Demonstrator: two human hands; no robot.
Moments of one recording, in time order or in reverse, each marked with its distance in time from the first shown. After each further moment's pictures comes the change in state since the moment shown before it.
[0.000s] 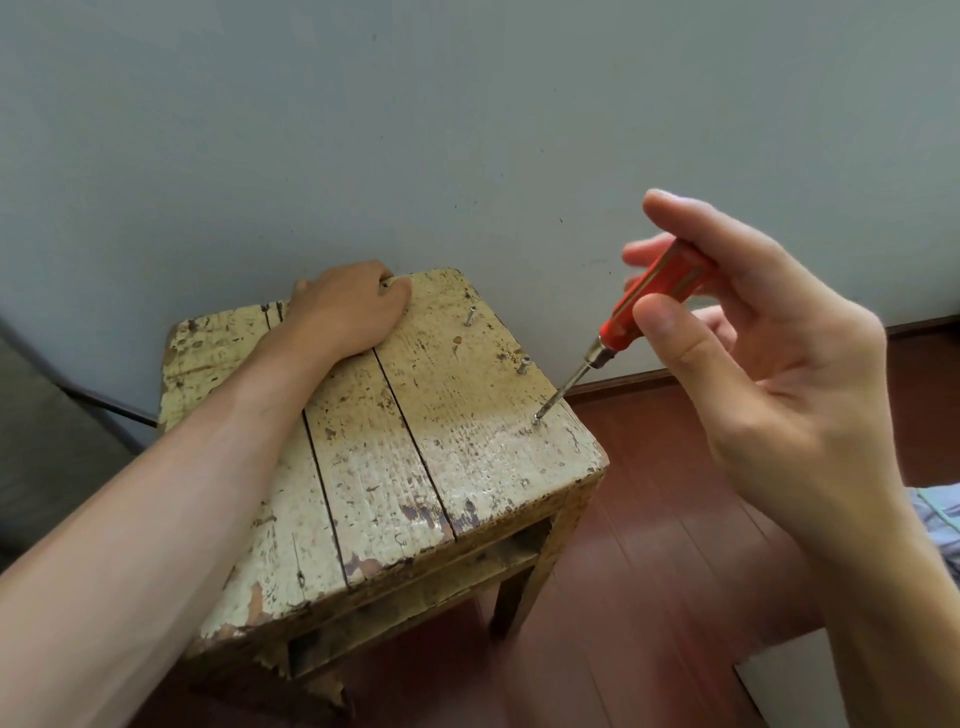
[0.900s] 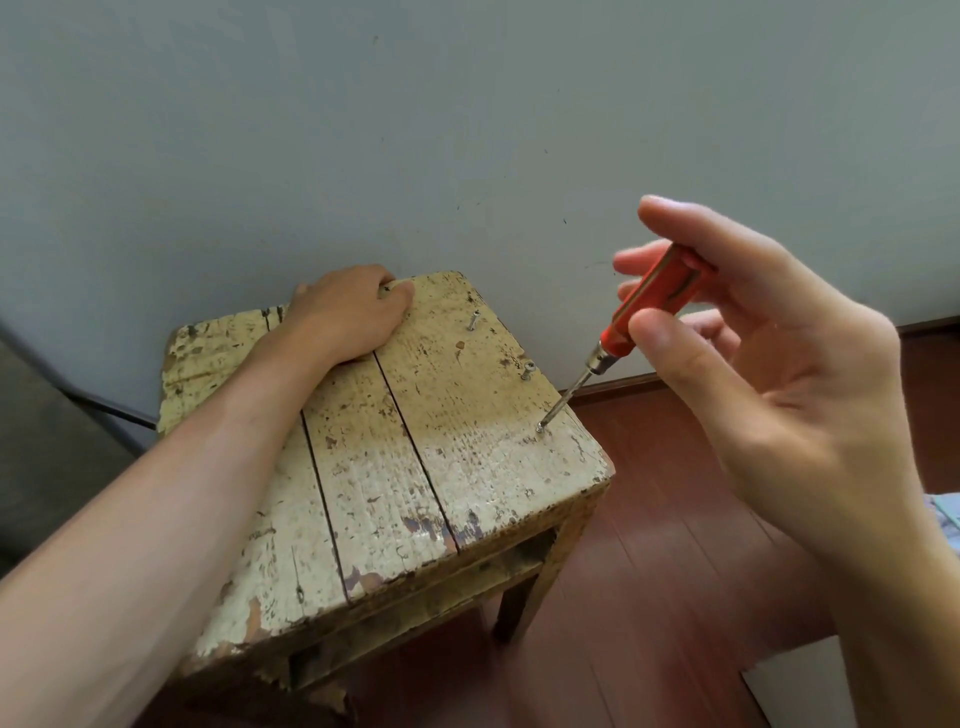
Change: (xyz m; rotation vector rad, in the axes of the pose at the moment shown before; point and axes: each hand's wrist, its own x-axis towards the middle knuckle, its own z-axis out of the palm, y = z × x) left_hand -0.001 0.000 -0.003 0.000 -0.033 0.002; right_hand 0.001 0.000 0.000 0.010 -0.028 0.007
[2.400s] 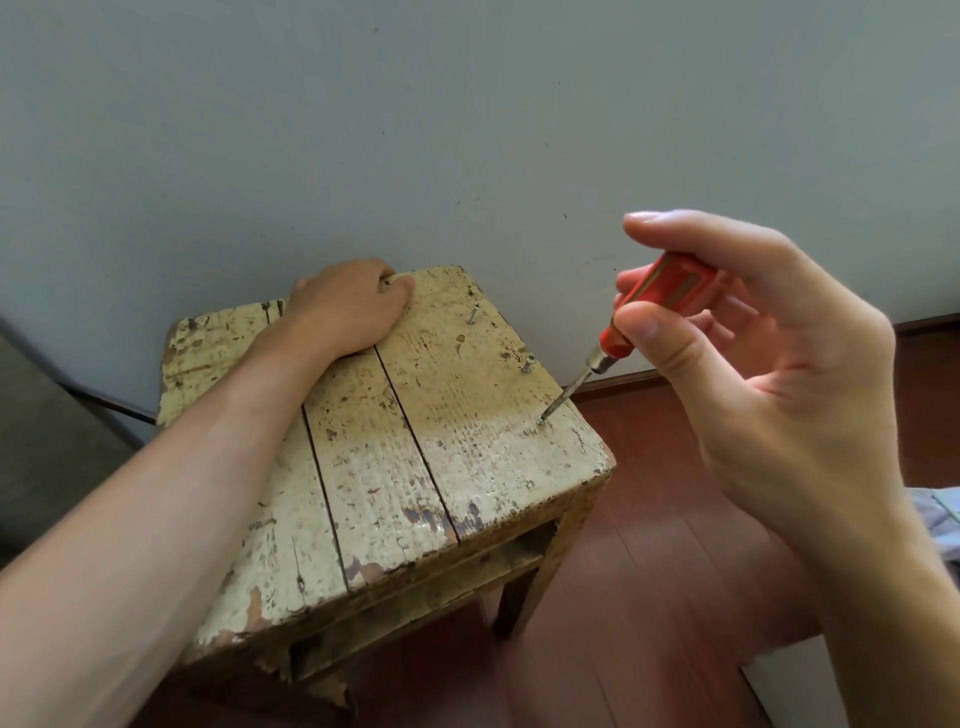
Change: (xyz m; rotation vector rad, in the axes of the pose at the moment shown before) left_hand 0.000 0.000 0.001 0.009 0.007 -0.006; right_hand 0.000 -0.005 0.010 0.001 0.052 -0.012
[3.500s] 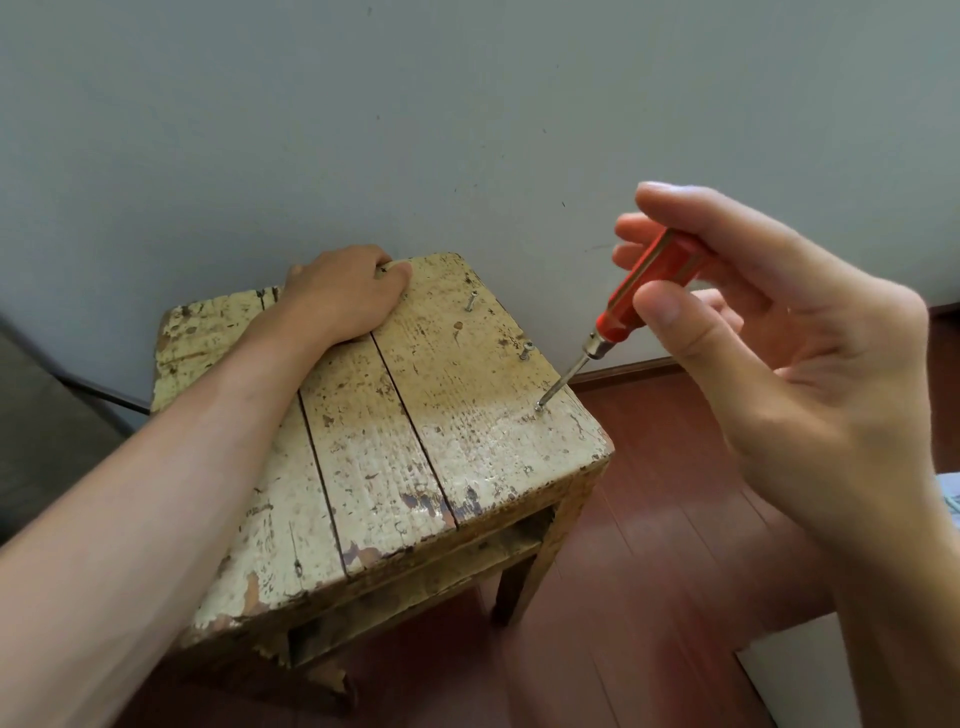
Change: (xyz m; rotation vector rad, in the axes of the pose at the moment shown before) left_hand -0.002 0.001 -0.002 -0.010 -0.002 0.004; right_hand -0.004 0.002 -0.008 0.021 -0.039 -0.042
